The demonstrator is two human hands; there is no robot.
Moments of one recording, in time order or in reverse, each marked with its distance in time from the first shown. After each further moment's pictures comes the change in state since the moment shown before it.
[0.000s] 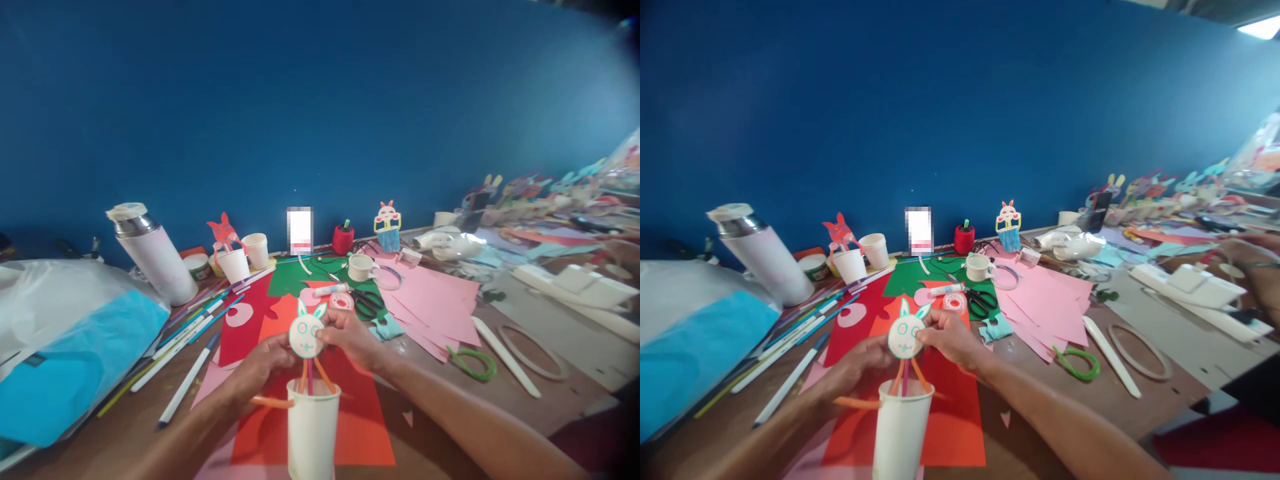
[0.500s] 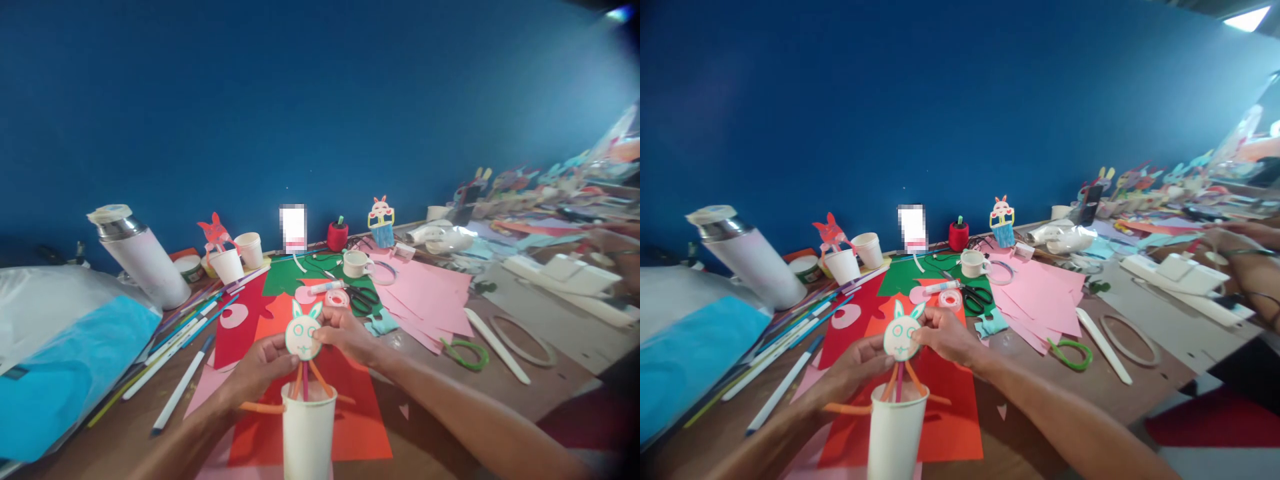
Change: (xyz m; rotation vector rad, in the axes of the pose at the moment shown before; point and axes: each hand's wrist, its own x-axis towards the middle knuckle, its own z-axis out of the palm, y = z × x) left_hand 0.003 -0.003 -0.004 0.160 -0.008 0.054; right_hand -0.001 0.000 -0.004 -0.075 -0.027 -0.018
